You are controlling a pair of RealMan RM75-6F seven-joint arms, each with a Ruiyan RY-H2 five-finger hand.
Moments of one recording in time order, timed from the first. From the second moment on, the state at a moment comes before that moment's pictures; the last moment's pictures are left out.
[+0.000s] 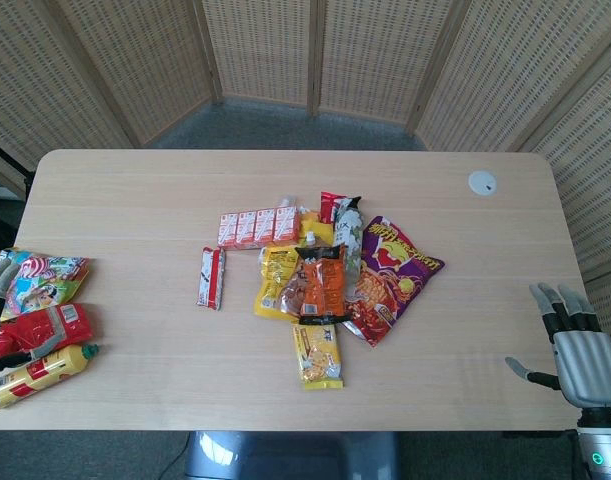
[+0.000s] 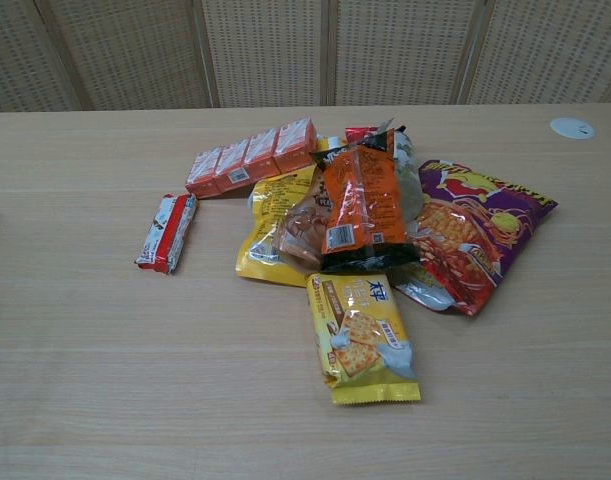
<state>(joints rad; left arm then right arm) -0.10 -1.18 -0.02 -1.45 1.52 1.64 -0.09 0.07 -1.07 0.06 -1.71 -1.53 1.50 -0.14</state>
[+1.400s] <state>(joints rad) -0.62 -1.15 0.00 -1.38 2.10 1.30 -0.02 0.07 -1.04 0.08 -1.73 -1.52 1.52 -0.04</state>
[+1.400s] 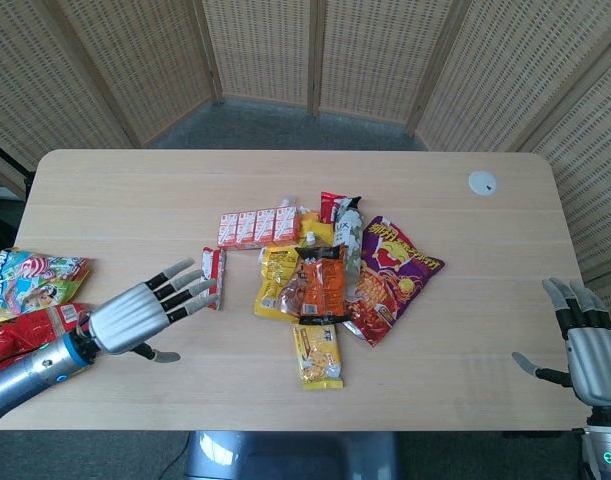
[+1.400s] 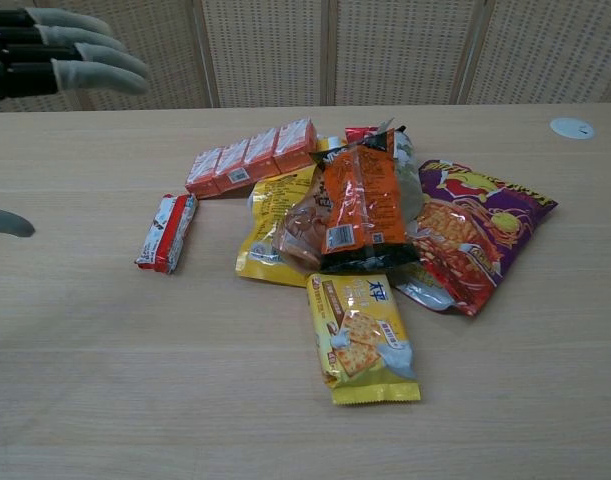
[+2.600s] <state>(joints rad) -1.14 -1.59 0.02 -1.18 2.15 0.86 0.12 0.04 -0.99 0.10 -1.70 -1.49 1.54 0.14</state>
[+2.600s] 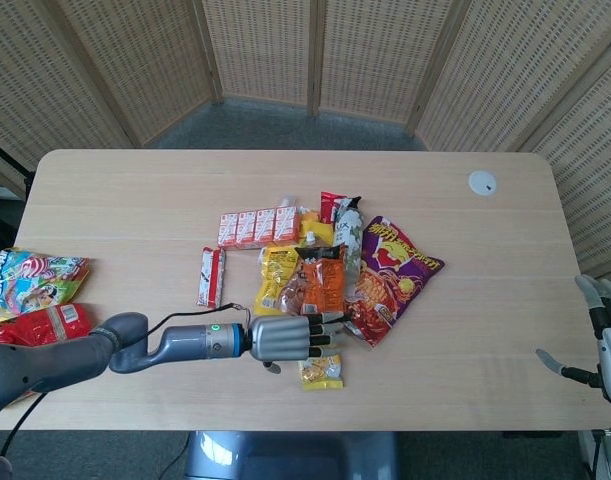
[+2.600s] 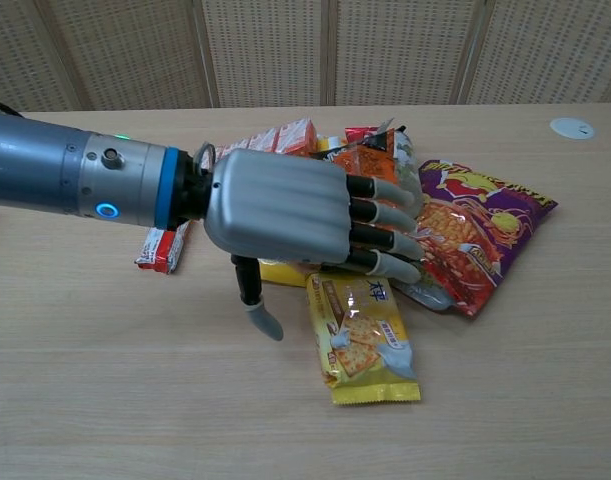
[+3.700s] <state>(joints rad) -1.27 -1.74 0.12 -1.08 2.03 0.76 0.16 0.03 -0.98 0.10 -1.70 -1.49 1.54 0.18</state>
